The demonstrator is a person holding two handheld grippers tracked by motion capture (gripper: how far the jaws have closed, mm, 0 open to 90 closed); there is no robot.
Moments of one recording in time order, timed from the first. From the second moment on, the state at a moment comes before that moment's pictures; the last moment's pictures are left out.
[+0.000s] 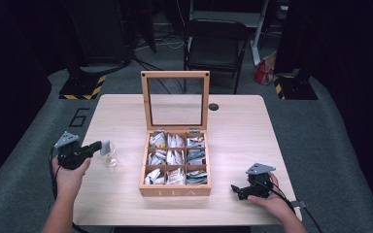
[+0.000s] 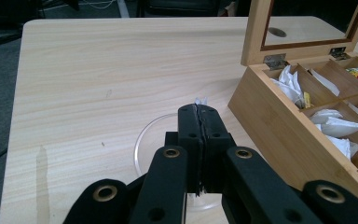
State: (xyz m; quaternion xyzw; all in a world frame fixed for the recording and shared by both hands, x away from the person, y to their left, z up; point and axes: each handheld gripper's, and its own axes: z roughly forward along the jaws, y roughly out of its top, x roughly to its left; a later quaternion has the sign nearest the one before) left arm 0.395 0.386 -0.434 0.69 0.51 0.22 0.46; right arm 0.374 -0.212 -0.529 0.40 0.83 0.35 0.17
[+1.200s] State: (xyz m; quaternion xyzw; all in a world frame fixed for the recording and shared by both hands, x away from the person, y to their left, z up) left arm 0.392 0.376 -0.427 0.70 0.51 0.21 0.46; right arm 0.375 -0.212 -0.529 0.40 0.83 0.35 0.17
